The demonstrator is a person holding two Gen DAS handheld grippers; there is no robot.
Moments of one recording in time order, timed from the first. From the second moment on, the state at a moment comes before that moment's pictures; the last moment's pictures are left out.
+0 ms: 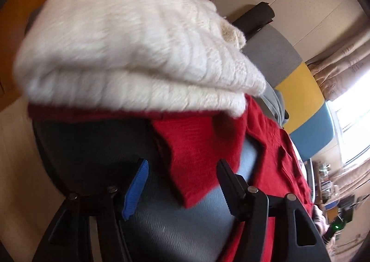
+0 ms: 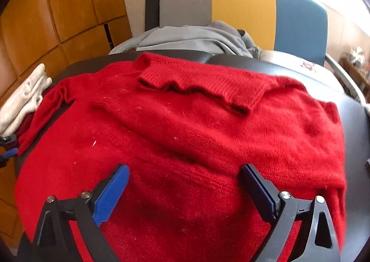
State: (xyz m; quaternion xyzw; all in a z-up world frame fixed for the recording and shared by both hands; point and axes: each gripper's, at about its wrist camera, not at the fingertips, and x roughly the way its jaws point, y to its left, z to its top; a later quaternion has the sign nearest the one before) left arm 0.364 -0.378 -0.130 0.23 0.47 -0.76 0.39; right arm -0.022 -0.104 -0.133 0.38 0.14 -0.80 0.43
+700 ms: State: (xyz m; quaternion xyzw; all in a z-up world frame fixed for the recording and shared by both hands) left arm 0.257 -0.393 -0.059 0.14 0.50 -0.77 0.37; right arm -0.020 -0.106 -0.139 0.38 0.16 -0.80 0.42
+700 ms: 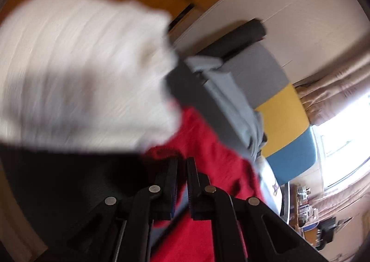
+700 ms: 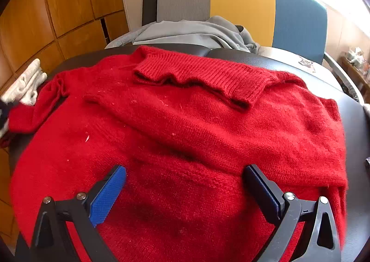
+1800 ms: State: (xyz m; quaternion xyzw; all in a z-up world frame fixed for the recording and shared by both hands) left arm 0.370 -0.370 -0.131 0.19 0.49 -0.75 0.40; right arm -0.023 -0.110 -0.140 0.38 0.16 -0.81 0.42
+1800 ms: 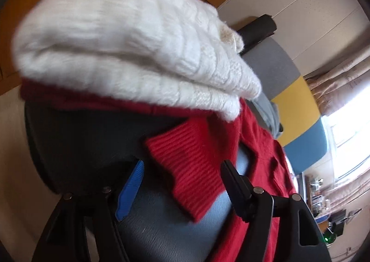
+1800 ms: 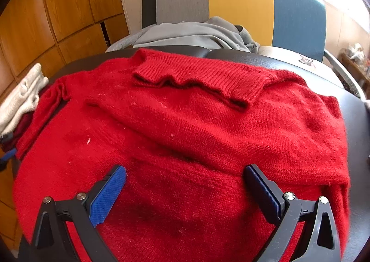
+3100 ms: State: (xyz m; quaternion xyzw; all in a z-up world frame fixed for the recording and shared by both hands) left arm 0.088 -0.257 -0.073 0.27 0.42 -0.87 0.06; right arm -0.021 -0.109 -0.139 0.39 0.15 -0.80 0.42
